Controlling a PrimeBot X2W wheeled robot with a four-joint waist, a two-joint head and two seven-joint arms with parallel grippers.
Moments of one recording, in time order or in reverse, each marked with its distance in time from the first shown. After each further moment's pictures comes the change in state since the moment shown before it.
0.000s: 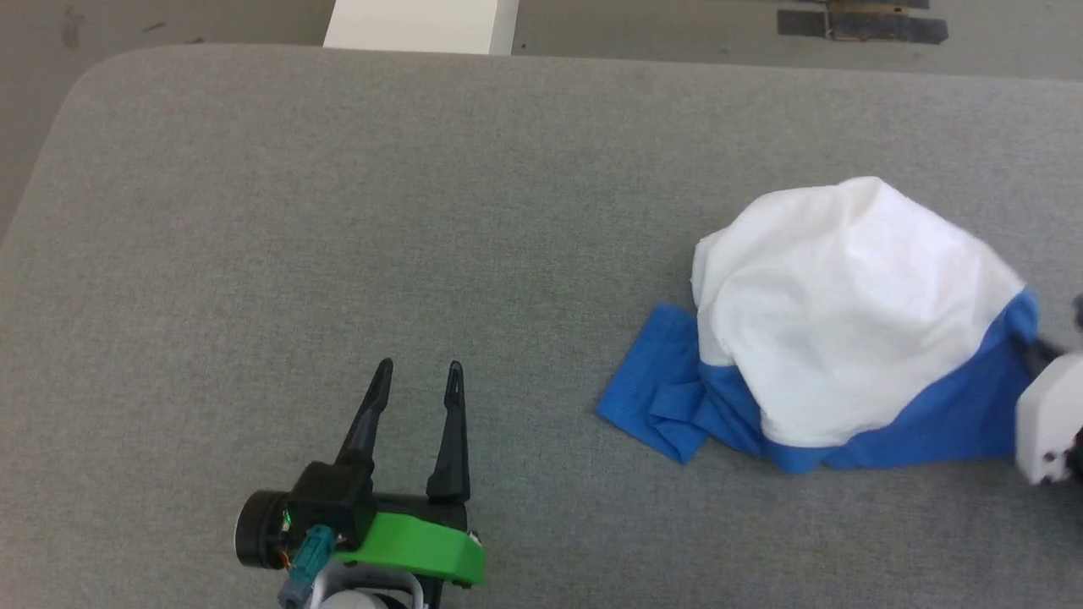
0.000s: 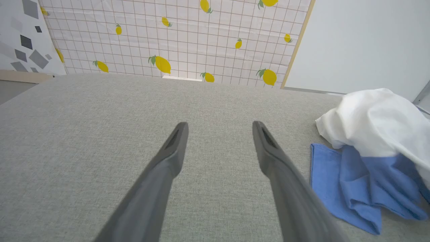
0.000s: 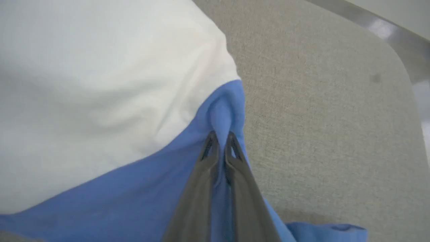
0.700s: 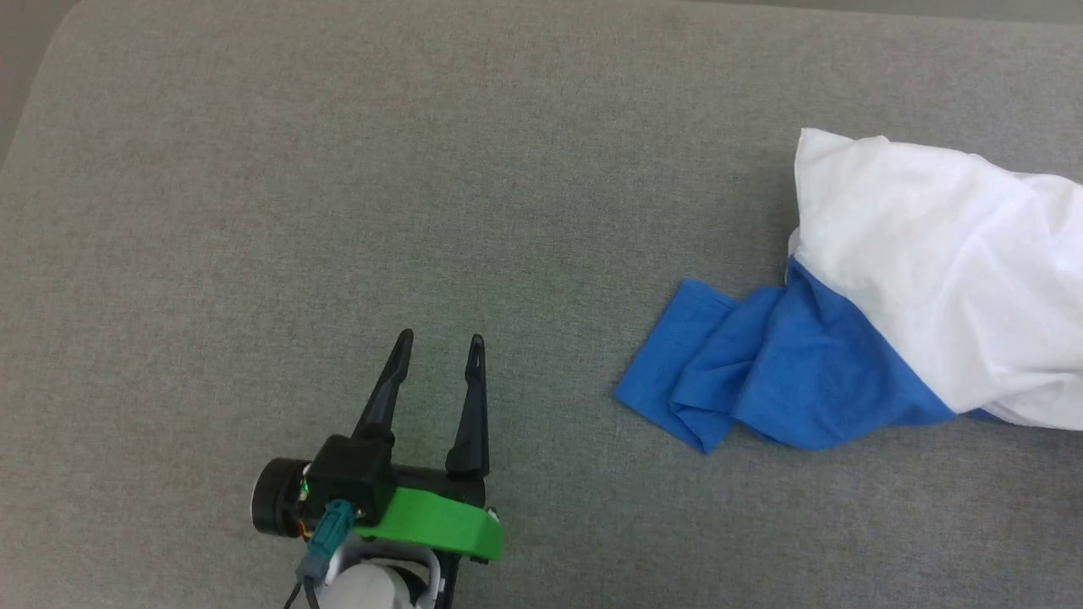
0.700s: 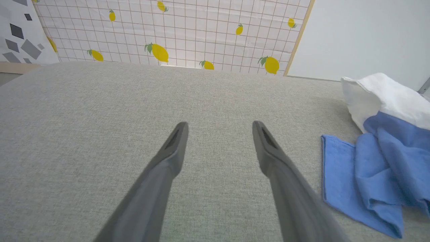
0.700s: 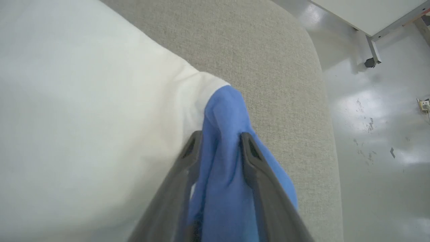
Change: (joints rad) left arm -0.060 0.000 -0.042 0.008 0.000 0.007 0.000; right arm -0.134 -0.150 -0.176 0.276 -0.126 0.000 -0.134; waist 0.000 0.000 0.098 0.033
